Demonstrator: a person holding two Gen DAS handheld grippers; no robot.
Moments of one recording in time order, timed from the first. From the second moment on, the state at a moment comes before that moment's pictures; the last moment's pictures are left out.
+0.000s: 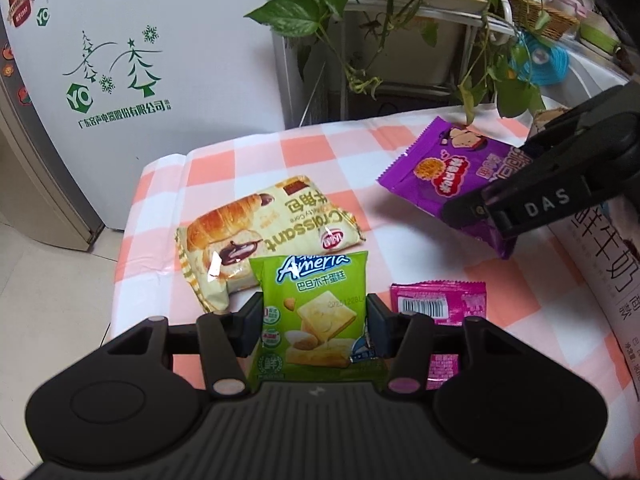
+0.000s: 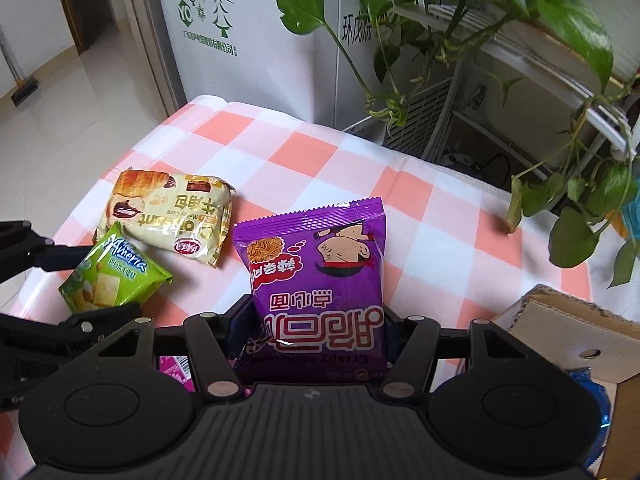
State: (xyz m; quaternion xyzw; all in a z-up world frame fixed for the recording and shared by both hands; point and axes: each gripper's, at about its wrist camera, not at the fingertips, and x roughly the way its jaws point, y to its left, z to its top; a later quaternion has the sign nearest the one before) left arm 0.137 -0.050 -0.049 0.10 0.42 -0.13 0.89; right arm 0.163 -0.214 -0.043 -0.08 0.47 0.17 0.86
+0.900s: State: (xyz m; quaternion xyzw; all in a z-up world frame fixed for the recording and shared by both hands) left arm 0.123 -0.072 -0.010 0.09 0.37 -0.15 0.91; right arm 0.082 -0.253 0.014 -0.05 0.41 0.15 0.90
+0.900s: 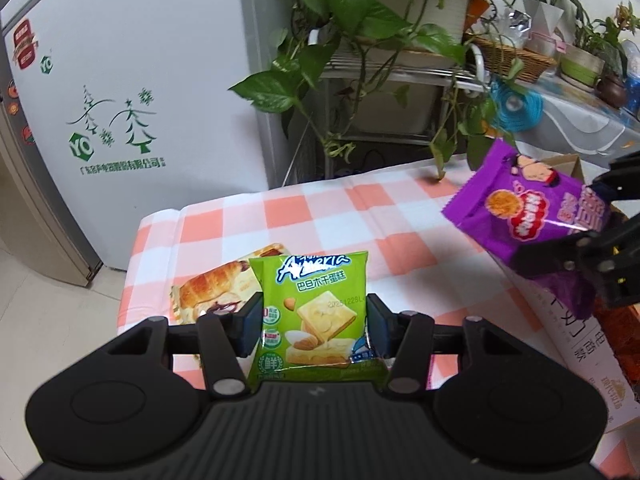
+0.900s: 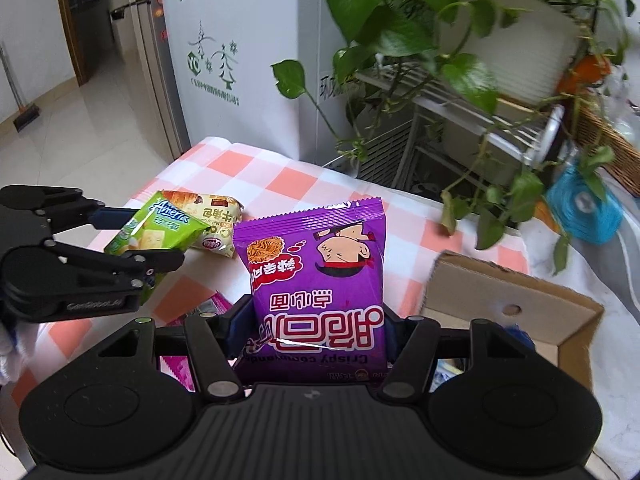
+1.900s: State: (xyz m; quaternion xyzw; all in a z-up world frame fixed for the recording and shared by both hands) left arm 0.087 -0.209 0.014 0.06 0.32 -0.27 0.91; right arm 0.066 -0.397 0.038 0.08 0.37 0.02 0.92
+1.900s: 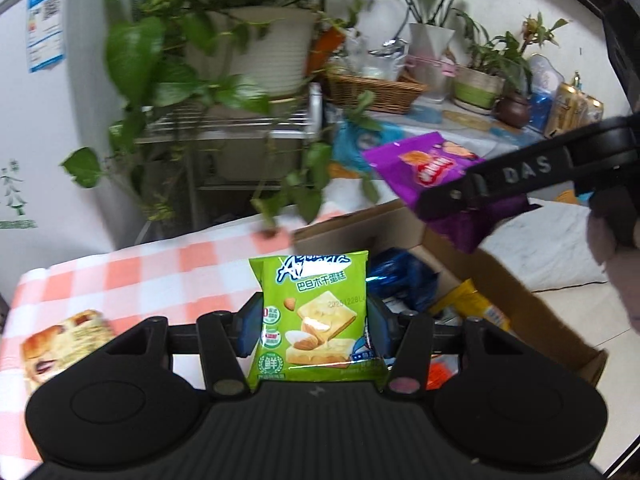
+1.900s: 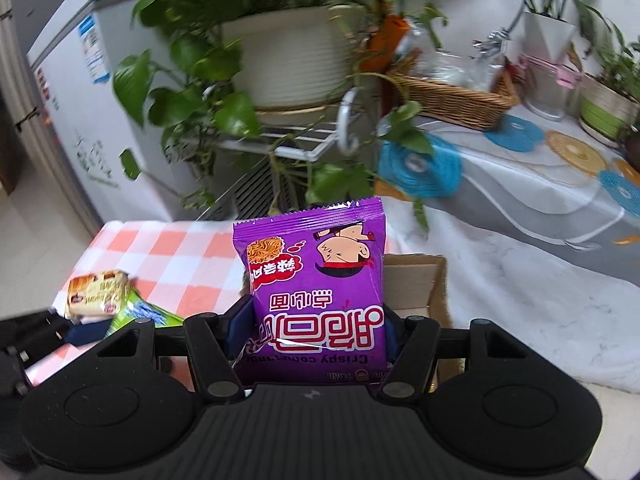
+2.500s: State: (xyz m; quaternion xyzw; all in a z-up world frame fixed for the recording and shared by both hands) left arm 0.068 -0.280 0.013 0.09 0.33 -0.30 0.89; right arm 0.073 -0.429 0.036 0.15 0.37 -0.02 0.92
